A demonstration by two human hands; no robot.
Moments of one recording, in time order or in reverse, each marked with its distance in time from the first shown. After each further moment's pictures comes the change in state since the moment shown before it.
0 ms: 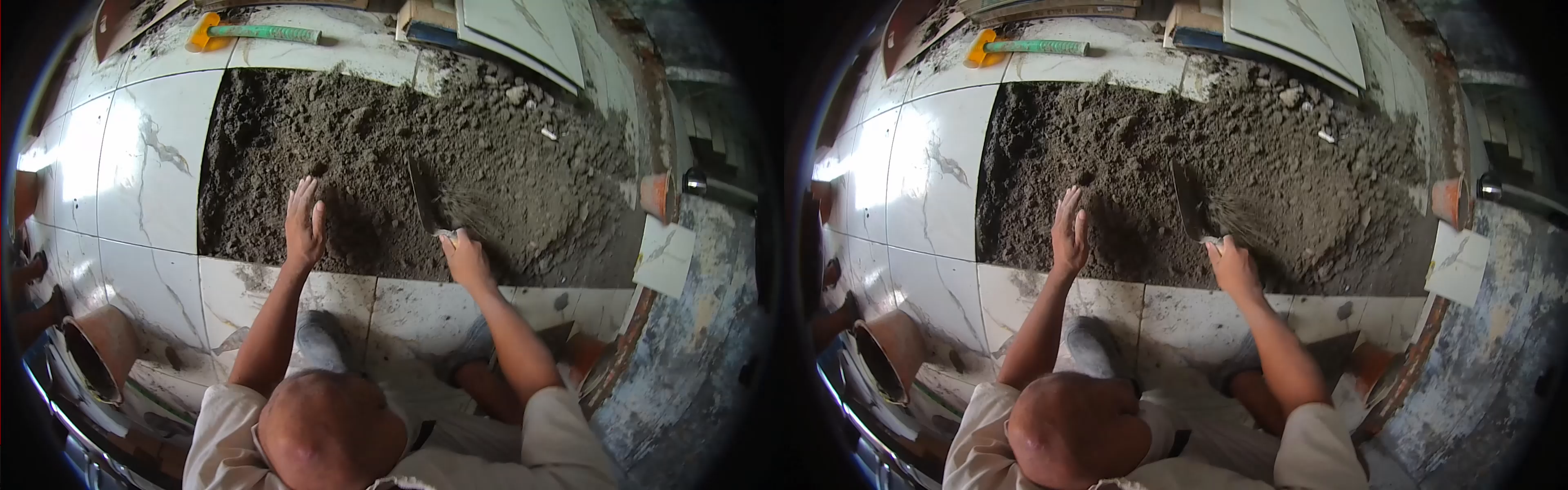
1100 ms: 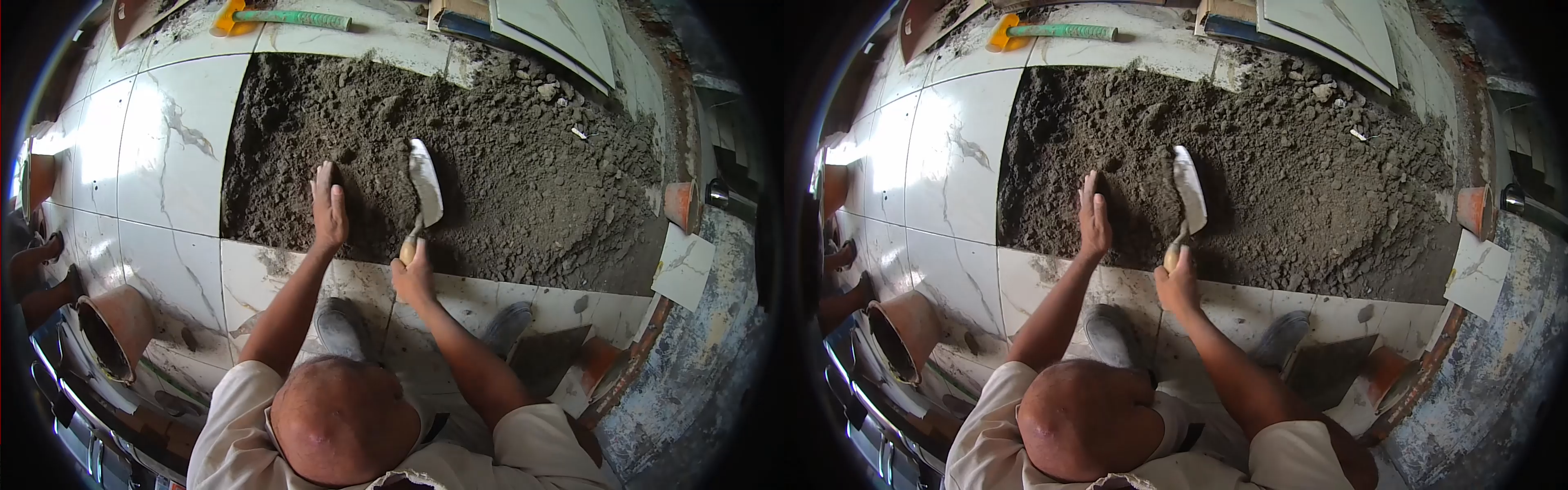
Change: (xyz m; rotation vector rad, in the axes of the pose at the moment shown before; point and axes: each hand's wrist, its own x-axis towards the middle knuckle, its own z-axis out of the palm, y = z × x) left_hand -0.006 -0.023 0.017 -0.141 0.056 -0.128; right_hand -0.066 -0.114 0.094 0.436 0.025 0.056
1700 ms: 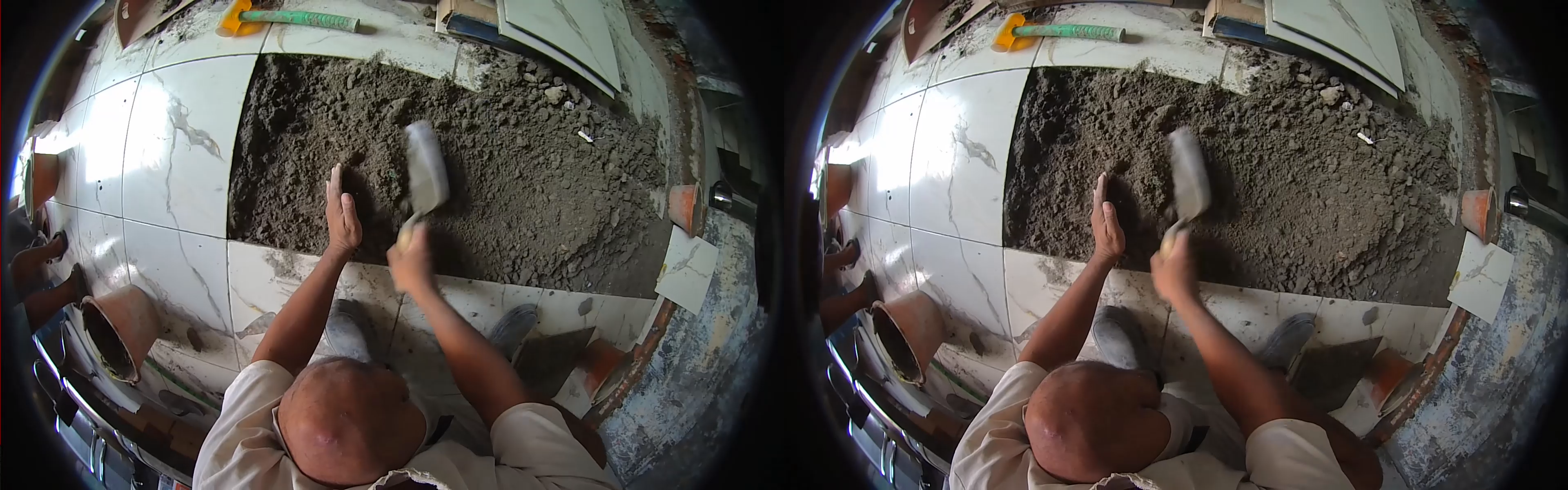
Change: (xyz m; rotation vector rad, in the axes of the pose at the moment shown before) left_hand -0.005 0.005 0.009 -0.096 0.048 0.019; right_hand 0.021 -0.034 0.002 0.140 -0.032 0.003
